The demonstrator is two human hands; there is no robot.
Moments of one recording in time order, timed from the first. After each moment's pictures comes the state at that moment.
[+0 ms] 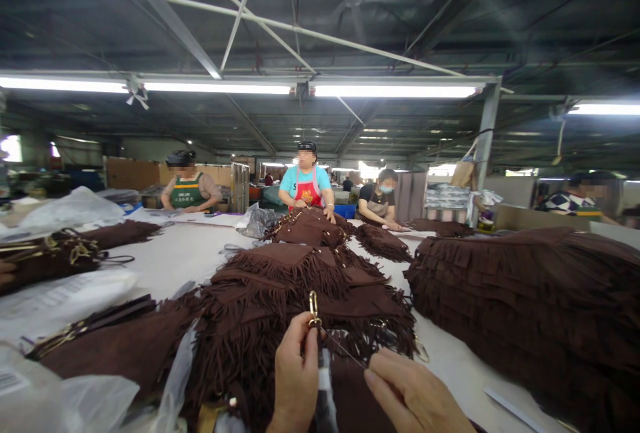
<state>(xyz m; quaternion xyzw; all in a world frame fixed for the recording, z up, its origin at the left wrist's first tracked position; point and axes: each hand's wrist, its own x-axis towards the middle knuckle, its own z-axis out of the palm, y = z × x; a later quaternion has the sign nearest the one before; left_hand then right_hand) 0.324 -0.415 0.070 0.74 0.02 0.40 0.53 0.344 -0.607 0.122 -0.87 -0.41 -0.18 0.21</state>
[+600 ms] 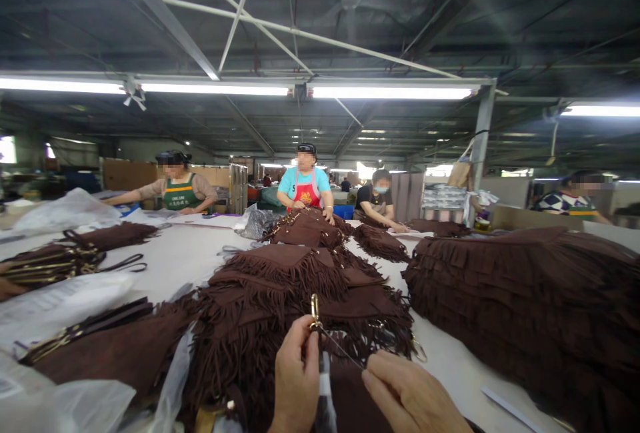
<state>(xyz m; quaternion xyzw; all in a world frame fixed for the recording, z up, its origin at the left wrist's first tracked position) 0.322 -0.419 0.073 0.75 0.01 0.40 0.52 0.345 -0.606 0.121 -0.88 -0.40 -0.15 0.19</state>
